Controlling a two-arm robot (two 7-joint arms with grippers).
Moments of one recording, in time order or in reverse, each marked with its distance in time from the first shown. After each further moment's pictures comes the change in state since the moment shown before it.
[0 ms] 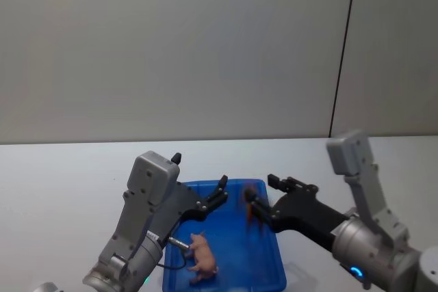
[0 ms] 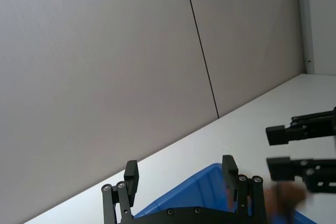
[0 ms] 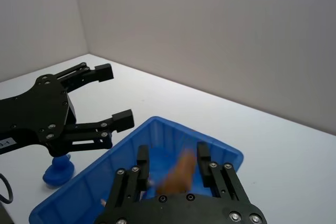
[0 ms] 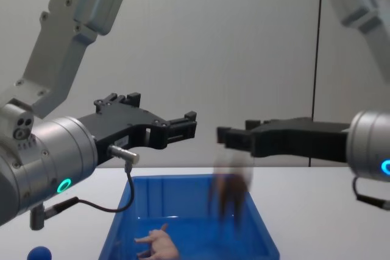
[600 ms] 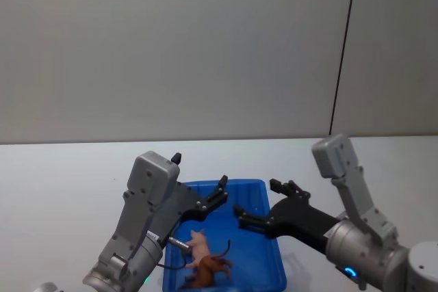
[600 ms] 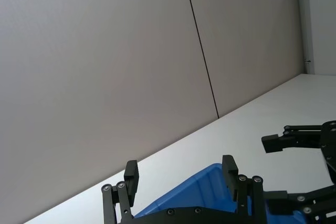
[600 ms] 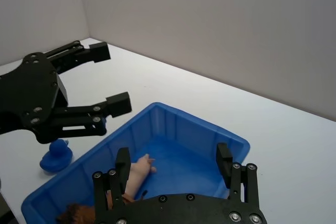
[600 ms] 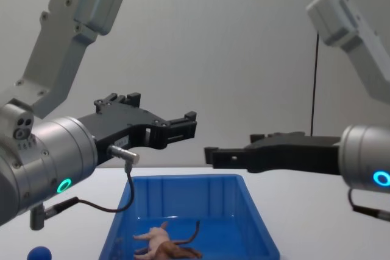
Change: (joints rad) left arm 0.000 0.000 0.000 0.000 0.000 0.000 0.000; right arm 0.034 -0.012 -0.009 0.065 -0.028 0.024 0.036
